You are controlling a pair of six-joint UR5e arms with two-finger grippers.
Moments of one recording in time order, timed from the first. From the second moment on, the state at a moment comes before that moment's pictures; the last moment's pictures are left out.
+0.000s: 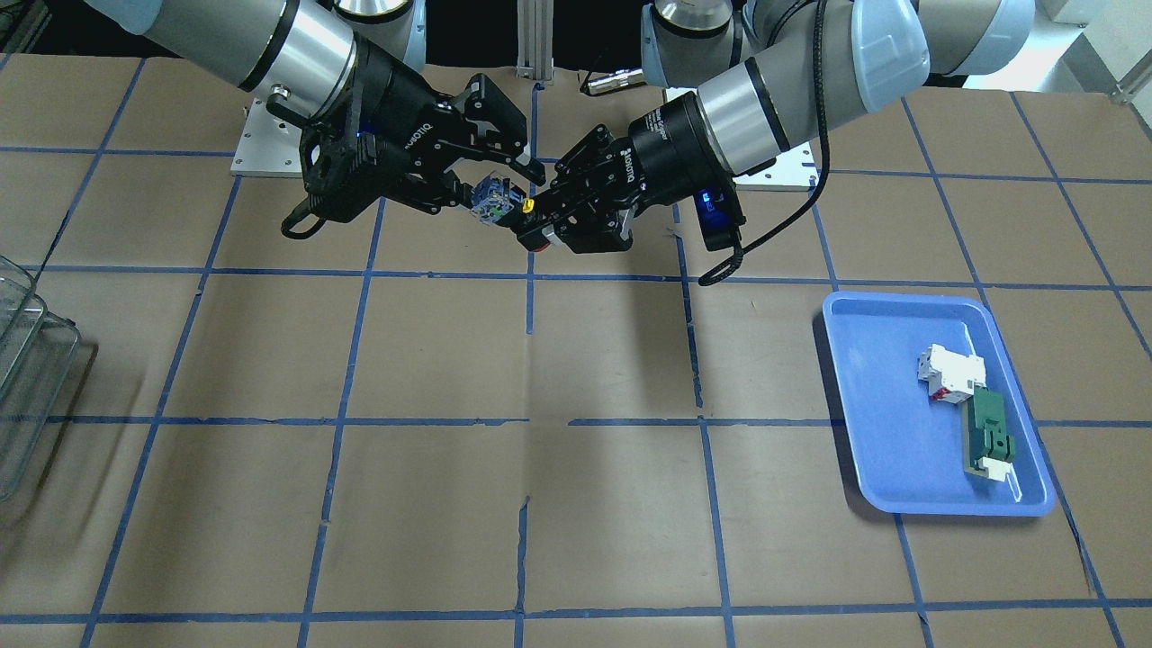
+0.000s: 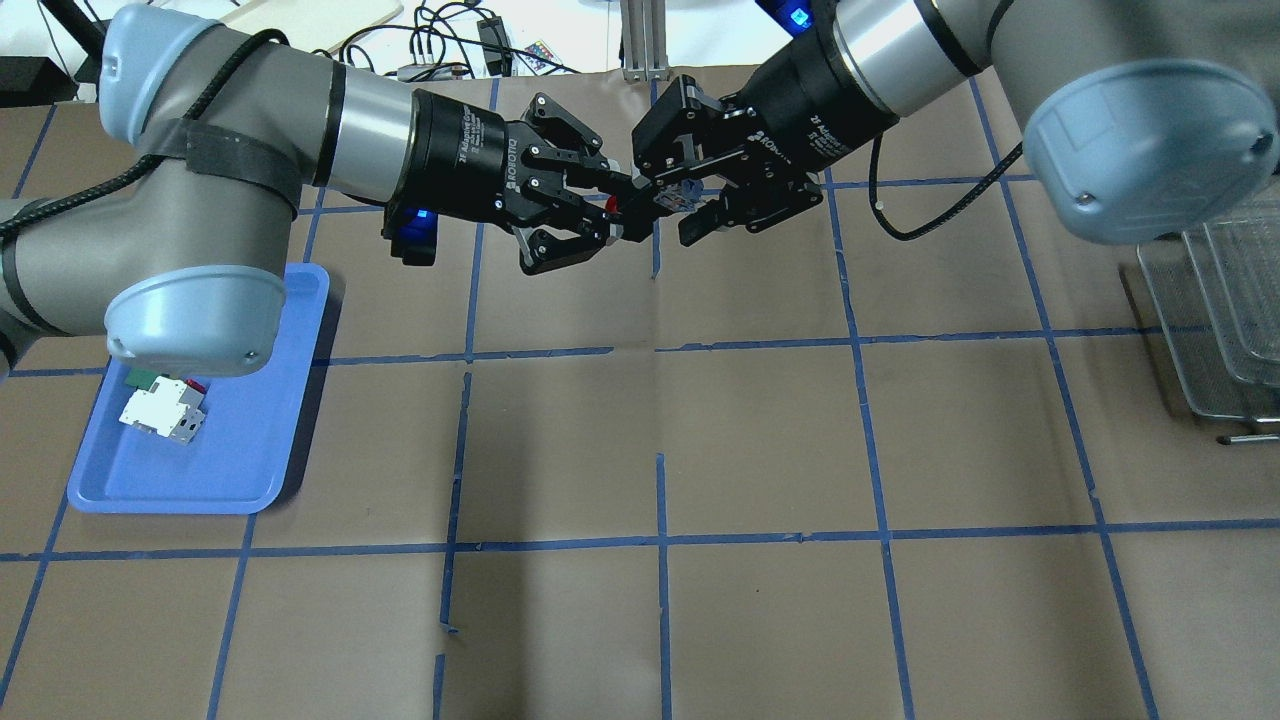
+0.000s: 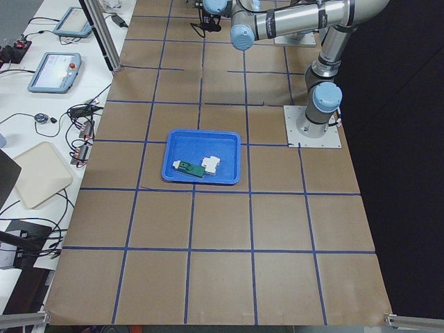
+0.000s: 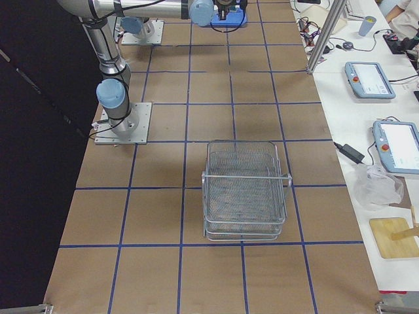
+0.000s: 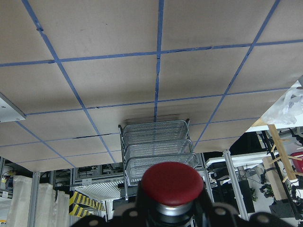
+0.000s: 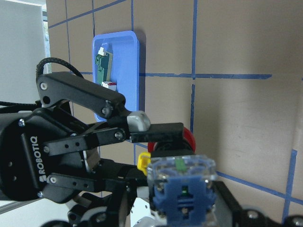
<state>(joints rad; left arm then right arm) -1.60 -1.59 -1.84 -1.09 0.62 -1.67 1.64 -1.55 1.62 -1.66 -0.76 0.04</state>
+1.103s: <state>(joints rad) -1.60 -1.59 -1.83 -1.09 0.62 -1.67 1.64 -1.55 1.62 -1.67 -0.76 0.04</state>
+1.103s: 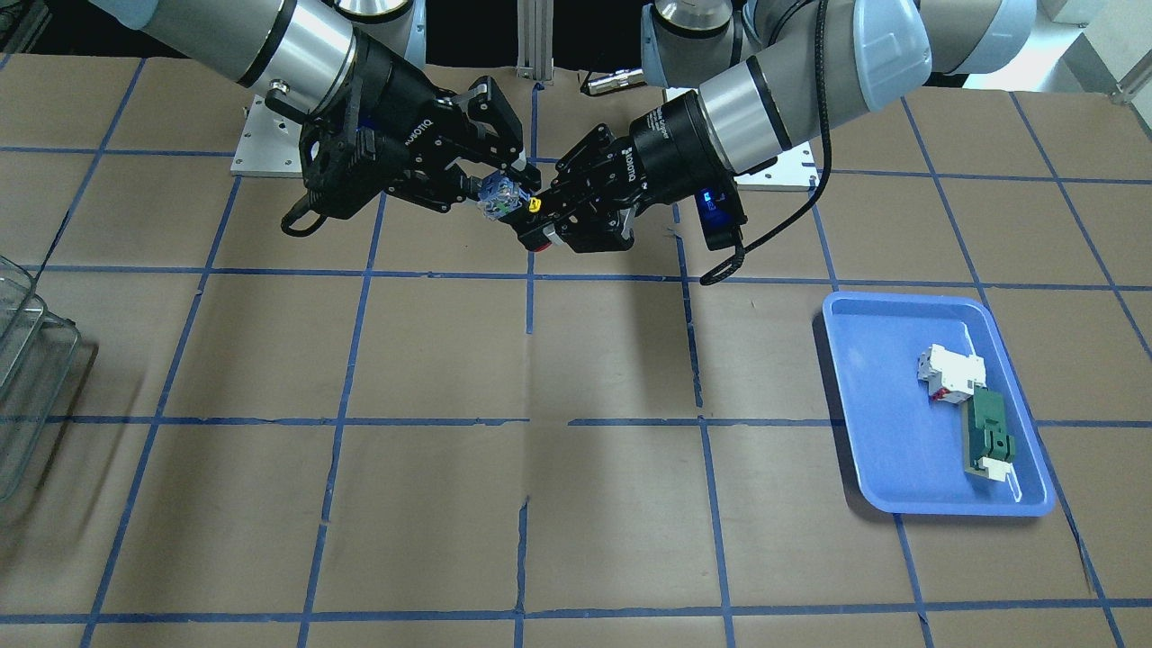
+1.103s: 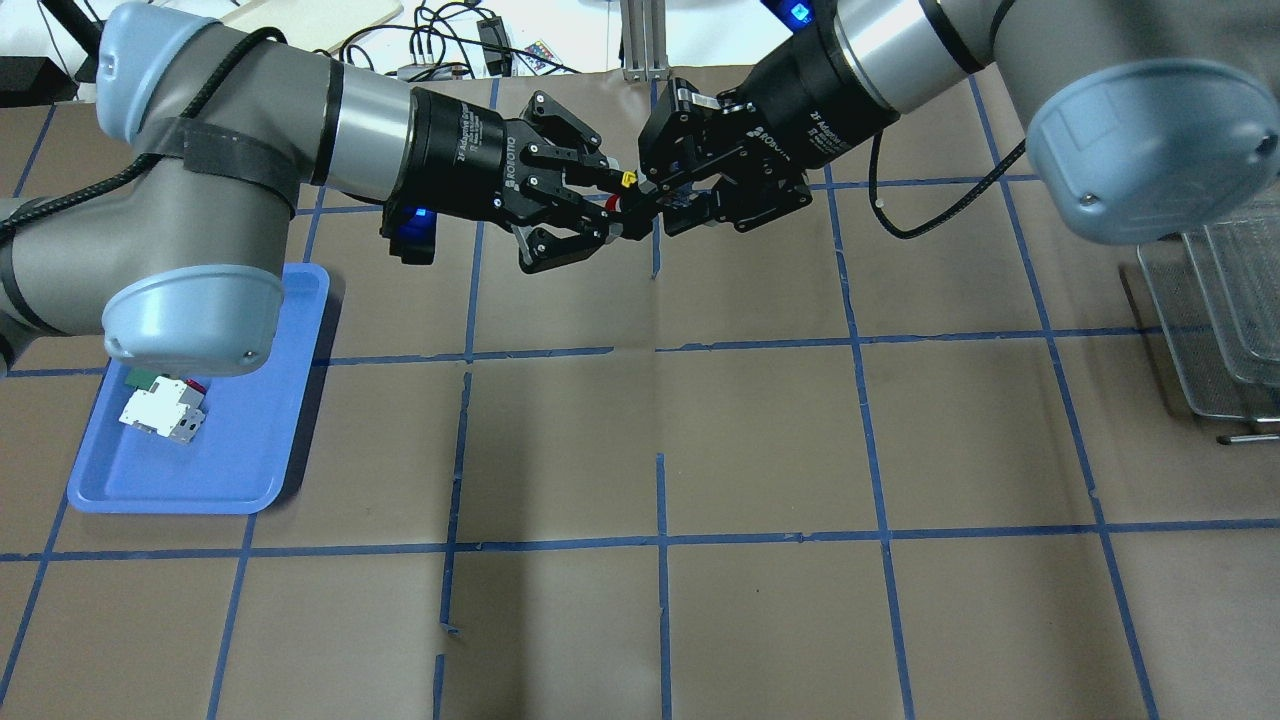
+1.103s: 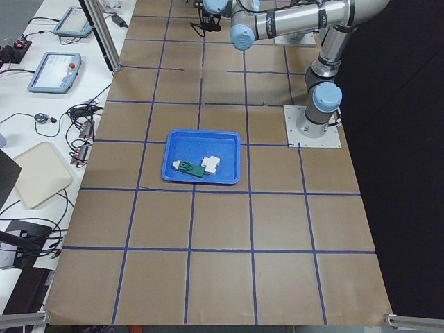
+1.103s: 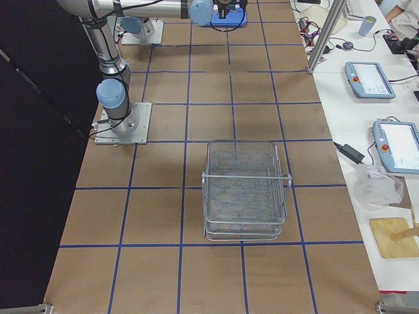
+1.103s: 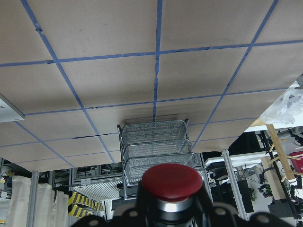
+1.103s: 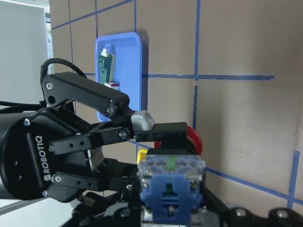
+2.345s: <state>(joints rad) -1.55 -1.59 -1.79 -1.09 0.68 -1.75 1.62 -1.54 1.62 -1.65 -0.78 0.04</state>
